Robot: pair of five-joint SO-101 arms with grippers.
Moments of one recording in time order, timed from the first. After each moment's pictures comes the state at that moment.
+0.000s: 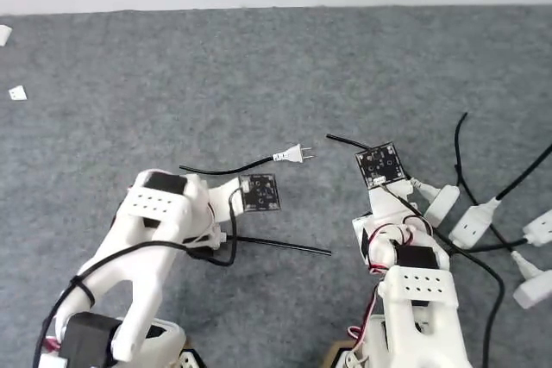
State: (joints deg) left arm 8.9 -15.6 46.7 66.5 -62.4; right arm 1.6 -50.4 78.2 36.4 20.5
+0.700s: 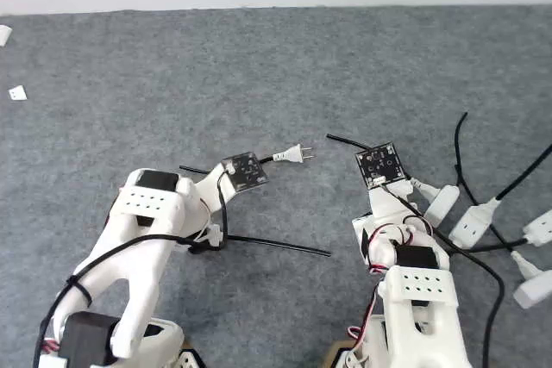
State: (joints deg) left arm 5.6 -15.3 48.3 66.1 -49.1; right arm 1.6 -50.4 78.2 36.3 20.5
